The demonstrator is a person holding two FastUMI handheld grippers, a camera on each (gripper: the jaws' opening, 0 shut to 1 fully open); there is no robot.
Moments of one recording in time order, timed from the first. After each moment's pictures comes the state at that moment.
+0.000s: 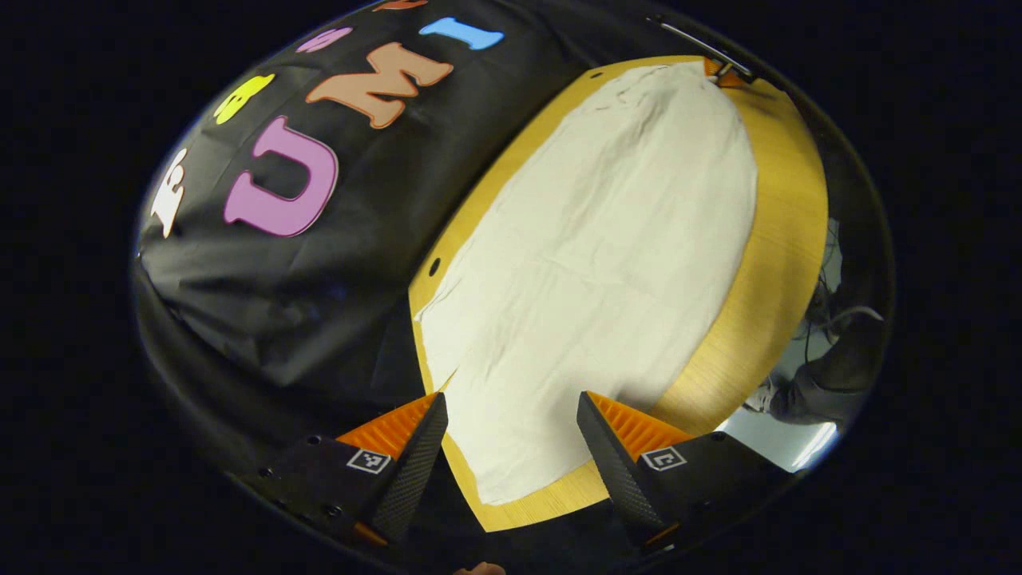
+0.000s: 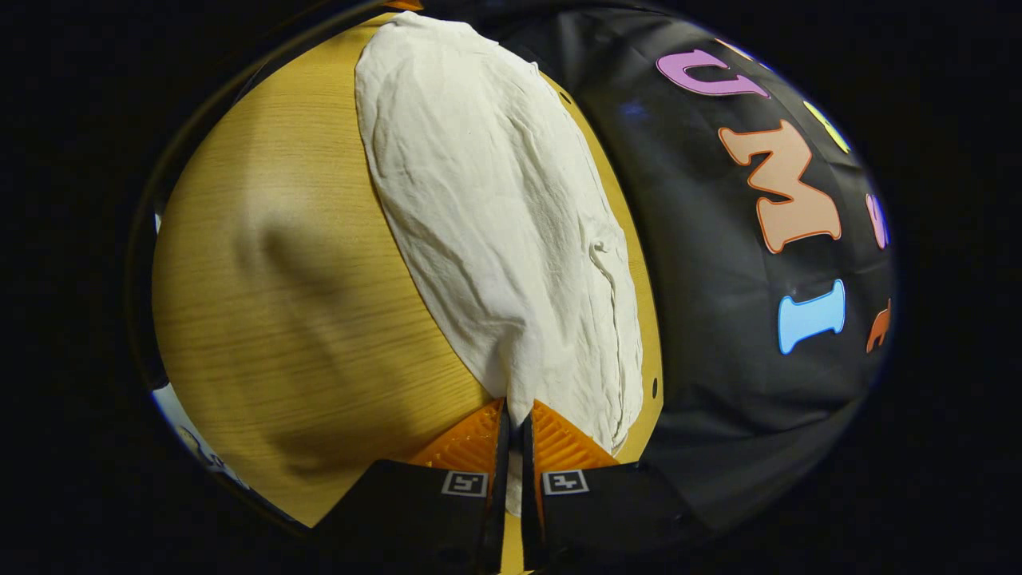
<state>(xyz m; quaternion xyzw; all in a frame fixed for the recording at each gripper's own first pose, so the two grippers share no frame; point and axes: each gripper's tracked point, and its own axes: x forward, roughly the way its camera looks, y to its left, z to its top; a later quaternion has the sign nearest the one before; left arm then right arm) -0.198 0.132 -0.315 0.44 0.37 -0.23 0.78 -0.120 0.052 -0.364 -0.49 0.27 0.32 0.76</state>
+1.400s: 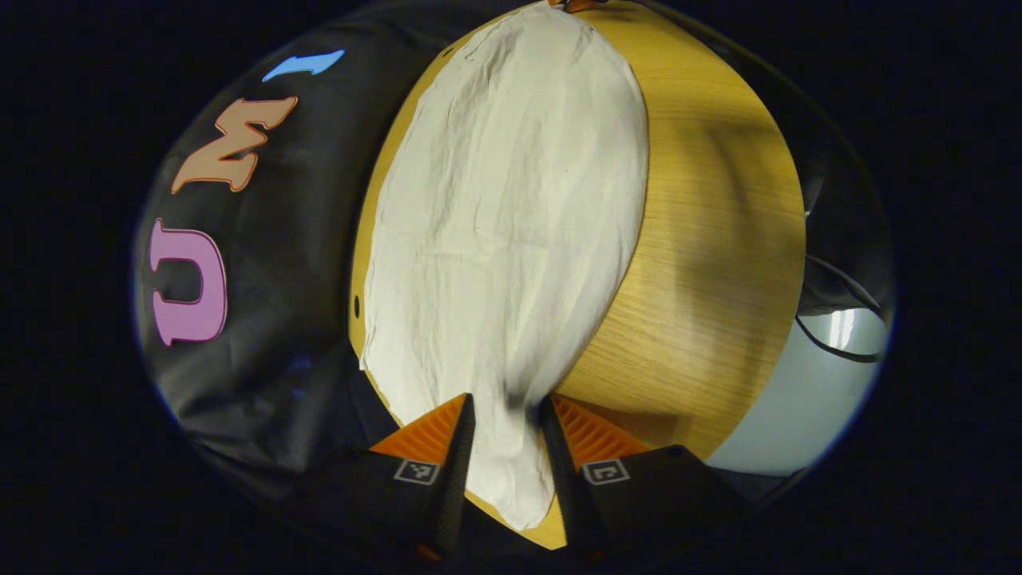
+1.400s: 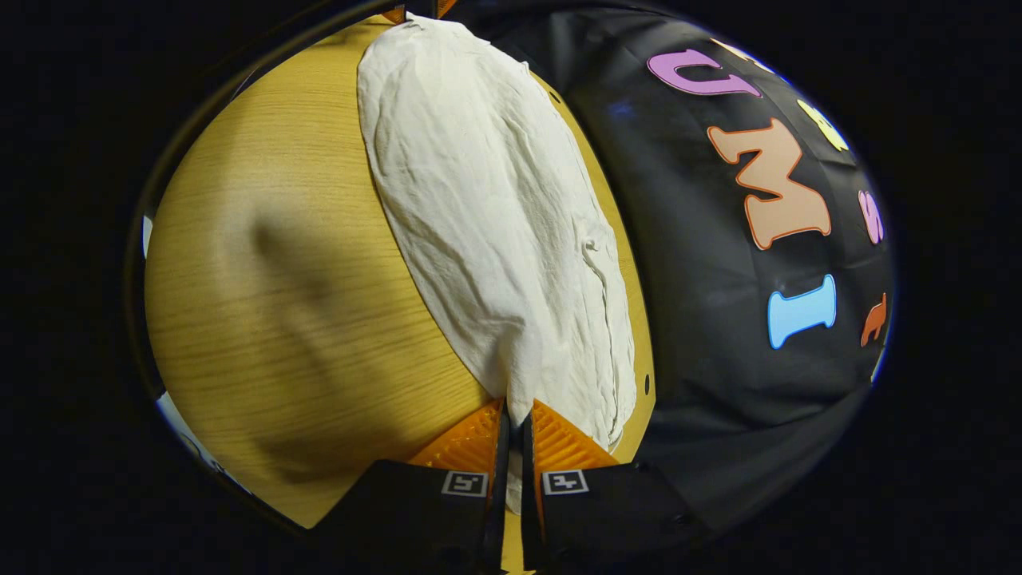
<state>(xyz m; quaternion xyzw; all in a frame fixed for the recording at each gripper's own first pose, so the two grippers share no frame) -0.203 0.120 -0.383 0.54 0.40 -0.34 0.65 -0.117 0.050 -0.367 -0.49 0.26 0.30 0.78</state>
